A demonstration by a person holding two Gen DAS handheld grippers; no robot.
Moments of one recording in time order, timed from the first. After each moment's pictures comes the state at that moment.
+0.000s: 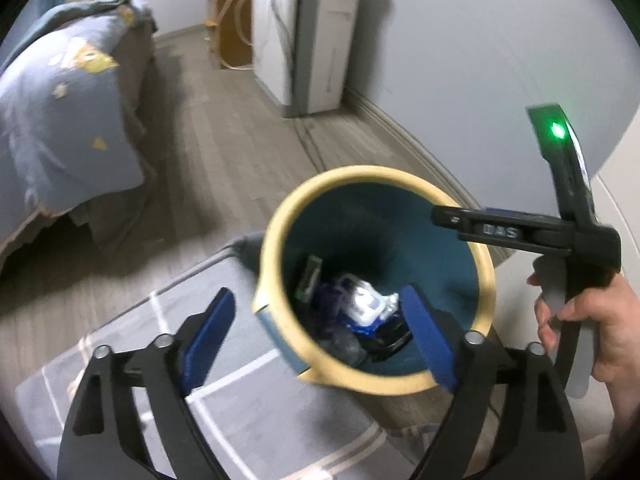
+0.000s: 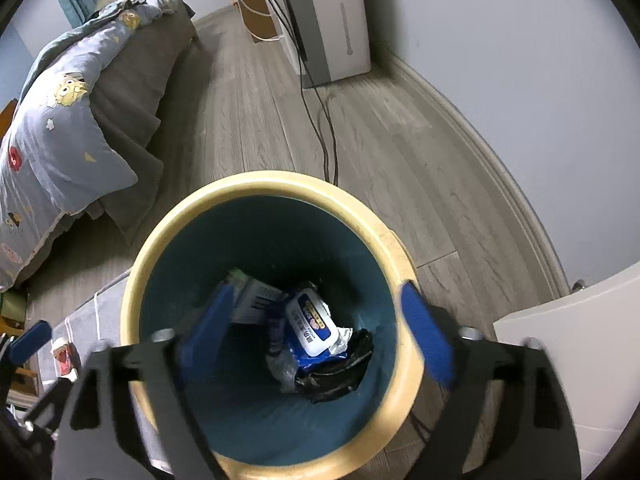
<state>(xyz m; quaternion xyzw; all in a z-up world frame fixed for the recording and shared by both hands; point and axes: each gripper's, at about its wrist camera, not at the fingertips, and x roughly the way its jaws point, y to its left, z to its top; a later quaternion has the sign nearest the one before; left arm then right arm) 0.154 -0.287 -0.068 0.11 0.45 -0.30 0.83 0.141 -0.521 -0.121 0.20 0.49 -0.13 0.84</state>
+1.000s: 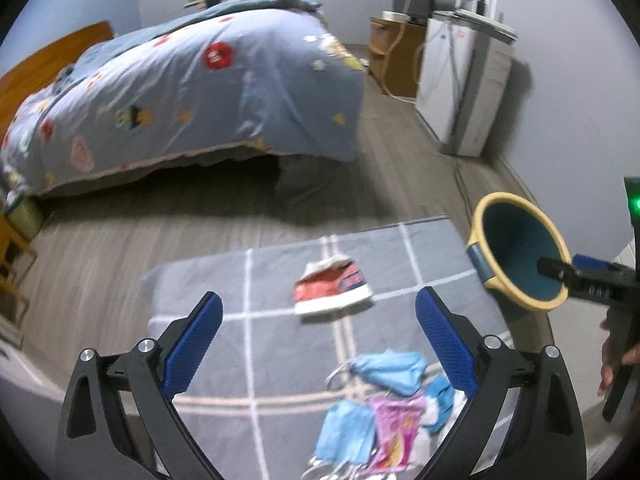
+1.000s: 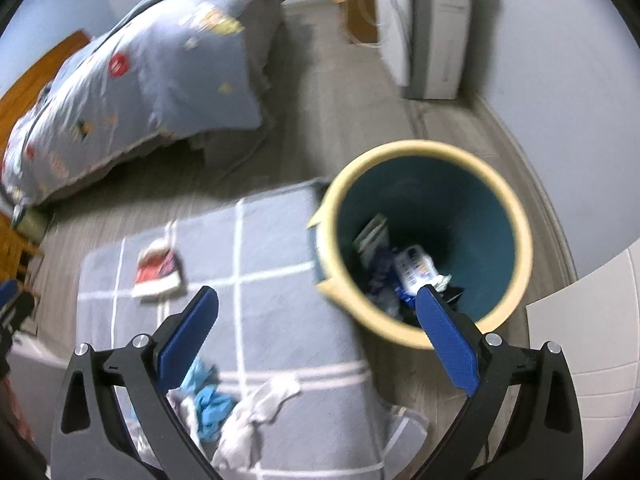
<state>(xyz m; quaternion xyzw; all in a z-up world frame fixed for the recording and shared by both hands) 0.075 -0.024 -0.002 0.04 0.42 -0.08 0.90 0.082 -0.302 -0.057 0.10 0.50 -0.02 0.86</state>
